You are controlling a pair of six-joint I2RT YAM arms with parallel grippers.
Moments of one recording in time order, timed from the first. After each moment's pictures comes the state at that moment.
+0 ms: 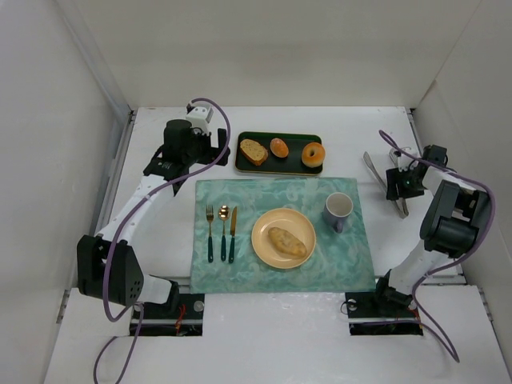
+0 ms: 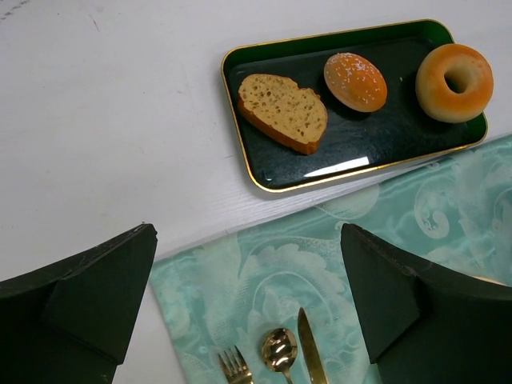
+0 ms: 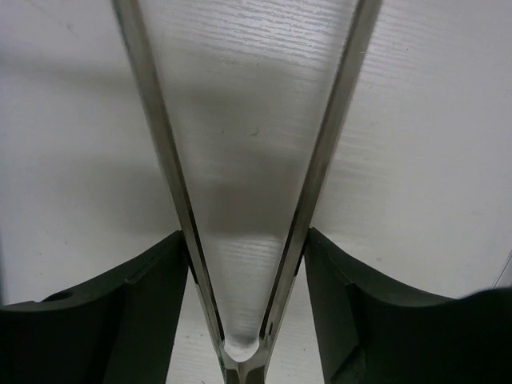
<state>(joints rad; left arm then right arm) -0.27 1.36 1.10 -0.19 0.13 -0.09 -0.40 1.75 1.08 -0.44 -0.28 -0.52</state>
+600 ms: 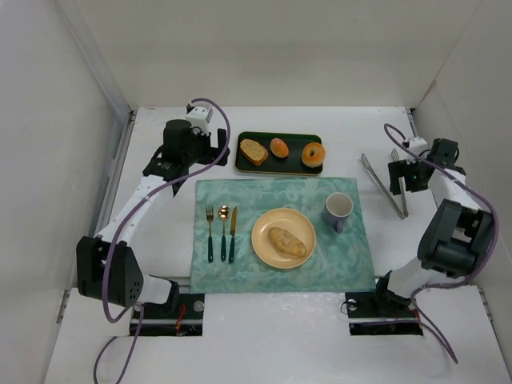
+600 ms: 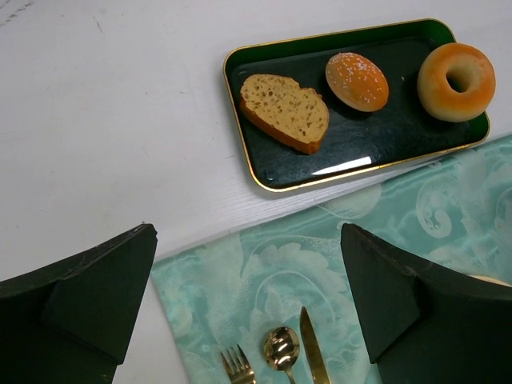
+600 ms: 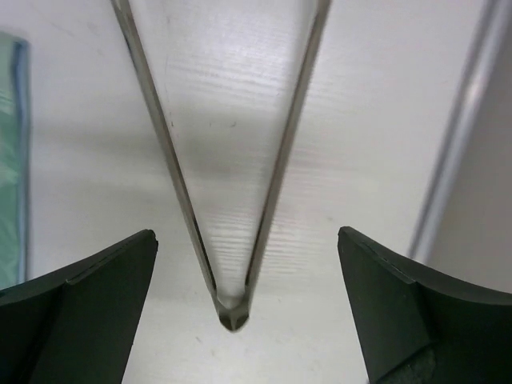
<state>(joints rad) -0.27 1.36 1.10 -0.19 0.12 -0.08 -0.40 1.62 1.08 -0.47 -0.24 -0.52</state>
